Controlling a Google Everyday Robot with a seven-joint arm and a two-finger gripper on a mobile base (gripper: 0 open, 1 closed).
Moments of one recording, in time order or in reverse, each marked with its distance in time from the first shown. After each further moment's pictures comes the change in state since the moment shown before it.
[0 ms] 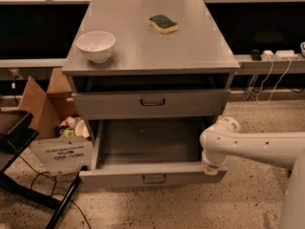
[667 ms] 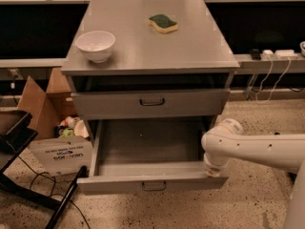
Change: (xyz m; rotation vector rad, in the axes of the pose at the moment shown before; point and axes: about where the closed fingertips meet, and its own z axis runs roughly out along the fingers) arm 0.009 0.013 -0.003 -0.012 0.014 0.028
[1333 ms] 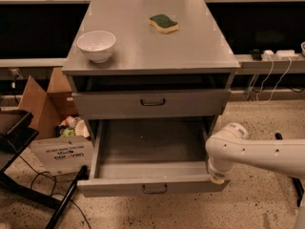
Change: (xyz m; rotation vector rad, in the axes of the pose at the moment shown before) arm 0.014 0.018 -0.003 -0.020 0.019 0.032
